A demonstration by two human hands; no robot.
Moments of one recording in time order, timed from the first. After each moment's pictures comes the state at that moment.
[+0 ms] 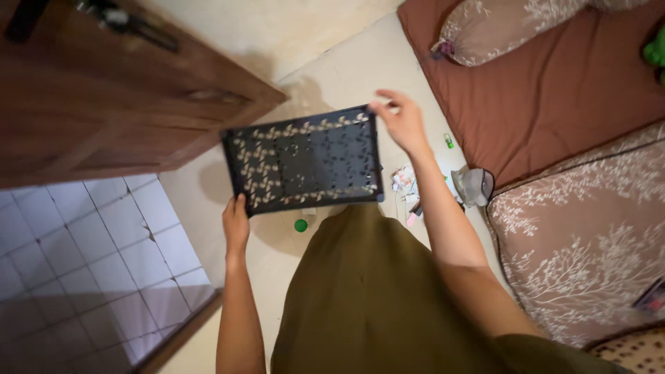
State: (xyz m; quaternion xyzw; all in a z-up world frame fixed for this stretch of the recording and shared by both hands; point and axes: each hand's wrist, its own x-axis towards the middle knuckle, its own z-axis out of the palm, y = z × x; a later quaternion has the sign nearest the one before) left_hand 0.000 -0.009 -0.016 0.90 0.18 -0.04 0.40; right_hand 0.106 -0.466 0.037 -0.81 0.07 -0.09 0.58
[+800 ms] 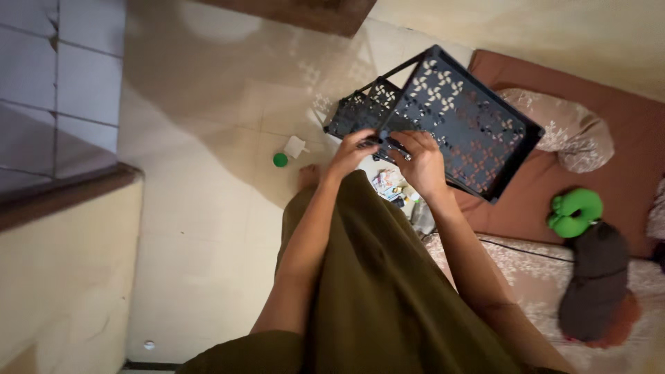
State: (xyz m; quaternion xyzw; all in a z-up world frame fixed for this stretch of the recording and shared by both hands) left_hand -0.033 -0.052 -0.141 0.57 0.07 -0.03 0.82; right_hand 0.005 -0.187 0.100 -0.91 -0.34 -0.02 0.25
